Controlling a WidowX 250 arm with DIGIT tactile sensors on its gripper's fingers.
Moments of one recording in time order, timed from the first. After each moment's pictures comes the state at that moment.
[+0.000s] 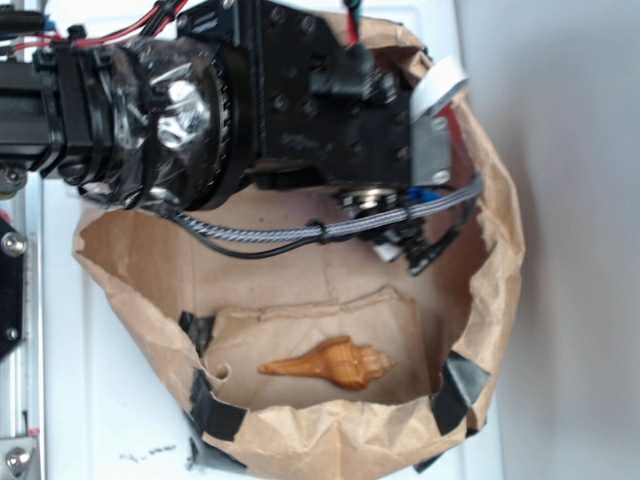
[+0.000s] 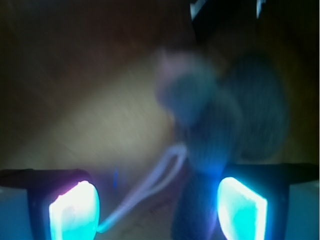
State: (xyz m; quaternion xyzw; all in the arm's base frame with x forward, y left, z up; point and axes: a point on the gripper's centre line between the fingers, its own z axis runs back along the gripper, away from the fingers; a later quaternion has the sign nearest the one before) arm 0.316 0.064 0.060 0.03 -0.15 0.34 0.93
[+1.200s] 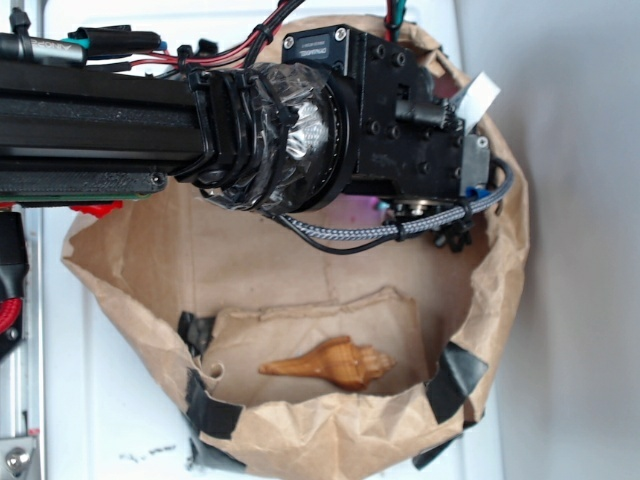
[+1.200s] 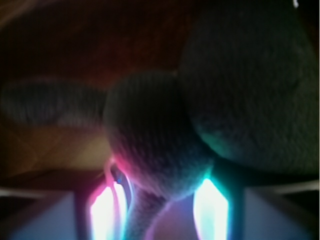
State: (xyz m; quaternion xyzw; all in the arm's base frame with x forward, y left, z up) arm 0.349 0.069 0.042 0.05 -0.16 0.37 0.91
